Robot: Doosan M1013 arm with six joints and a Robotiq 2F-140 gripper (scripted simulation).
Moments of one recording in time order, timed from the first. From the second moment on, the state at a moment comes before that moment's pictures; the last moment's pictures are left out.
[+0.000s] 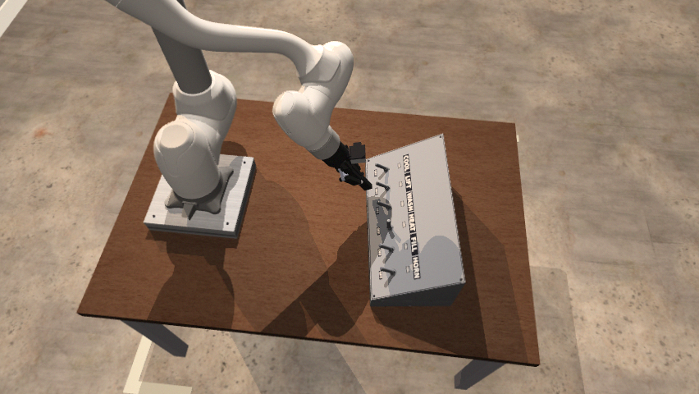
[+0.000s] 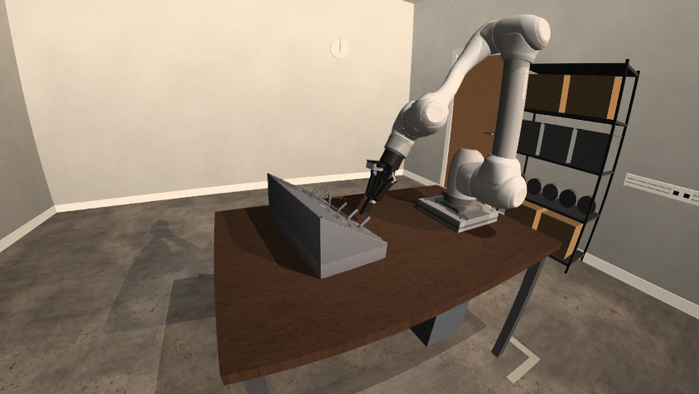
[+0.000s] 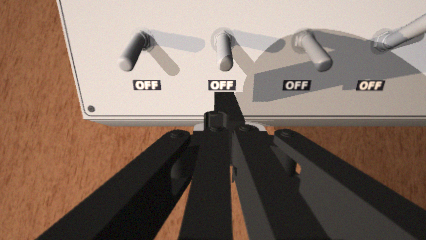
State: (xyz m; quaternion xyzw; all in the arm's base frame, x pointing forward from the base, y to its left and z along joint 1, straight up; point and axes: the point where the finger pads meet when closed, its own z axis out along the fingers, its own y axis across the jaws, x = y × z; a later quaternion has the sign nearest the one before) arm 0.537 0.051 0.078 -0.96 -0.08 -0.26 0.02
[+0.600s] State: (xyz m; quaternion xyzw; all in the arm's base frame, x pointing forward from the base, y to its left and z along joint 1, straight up) arm 0.537 0.051 0.077 -0.96 -0.07 -0.26 0.02
